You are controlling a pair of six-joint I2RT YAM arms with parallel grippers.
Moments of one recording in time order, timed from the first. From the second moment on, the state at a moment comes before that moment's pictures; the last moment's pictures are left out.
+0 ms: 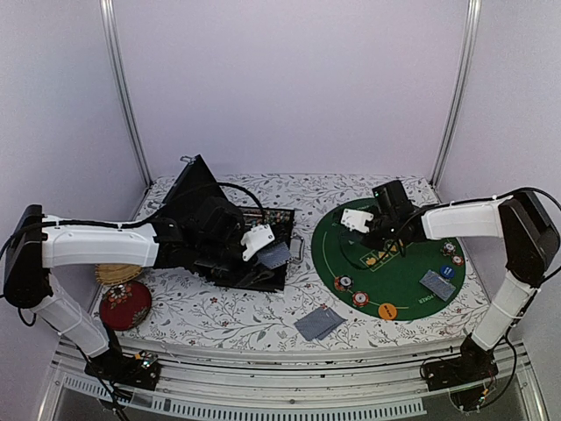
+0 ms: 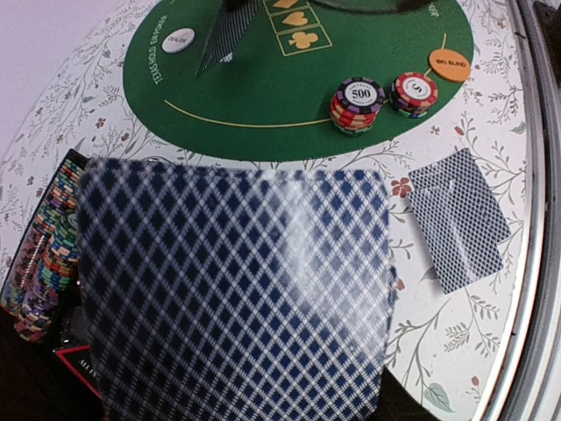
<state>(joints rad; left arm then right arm) -0.92 1.51 0.96 -0.20 0.07 0.28 0.52 1.70 1.00 -0.05 0.05 -0.85</state>
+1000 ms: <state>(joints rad) -0.92 1.51 0.96 -0.20 0.07 0.29 0.59 1.61 0.75 -0.11 -0.06 -1.18</state>
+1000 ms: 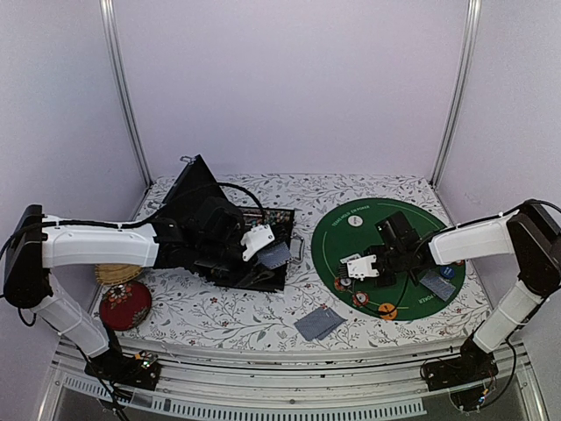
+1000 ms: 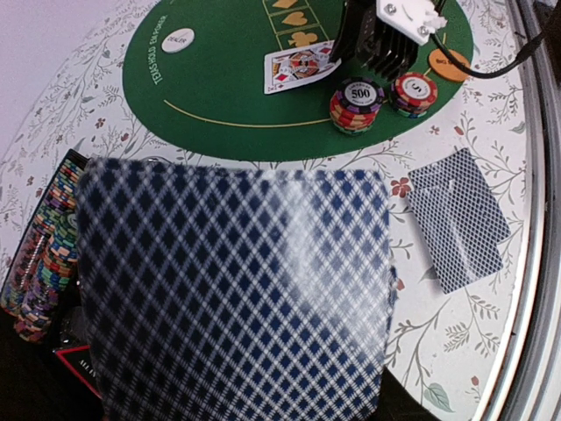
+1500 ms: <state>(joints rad) -0.92 1.51 0.96 -0.20 0.07 0.29 0.59 1.62 0.76 -0.12 -0.10 -1.28</state>
